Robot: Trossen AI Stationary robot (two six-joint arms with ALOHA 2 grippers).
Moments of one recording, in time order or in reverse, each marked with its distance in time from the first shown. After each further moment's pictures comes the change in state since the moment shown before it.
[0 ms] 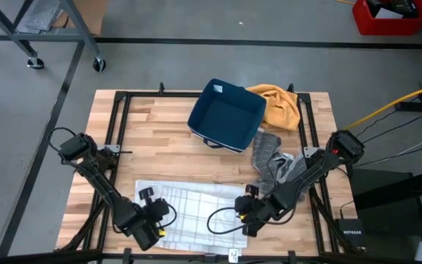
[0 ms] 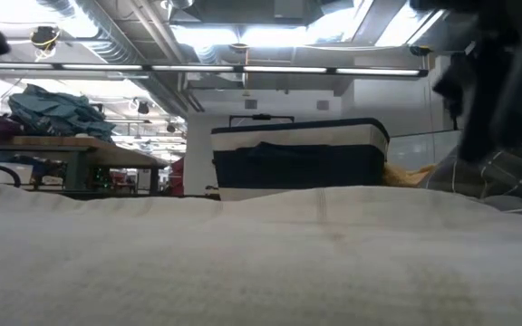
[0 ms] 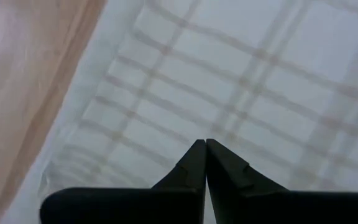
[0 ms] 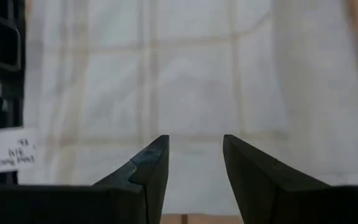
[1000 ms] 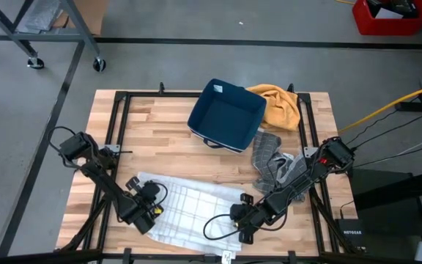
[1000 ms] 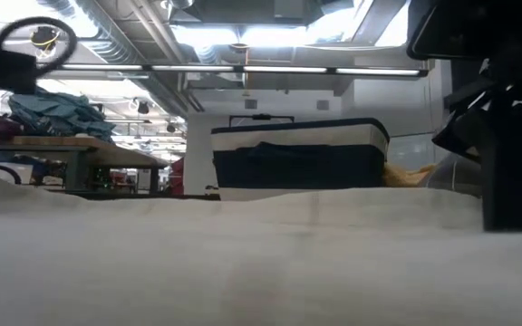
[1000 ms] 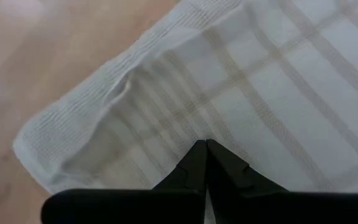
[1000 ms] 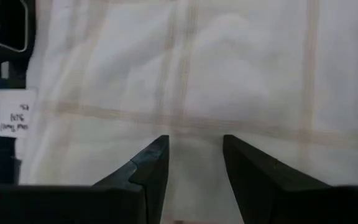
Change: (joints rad) left arm 0.050 -0.002 -0.265 -0.024 0.013 -0.404; right arm 0.000 0.130 0.000 0.176 -0.083 0.008
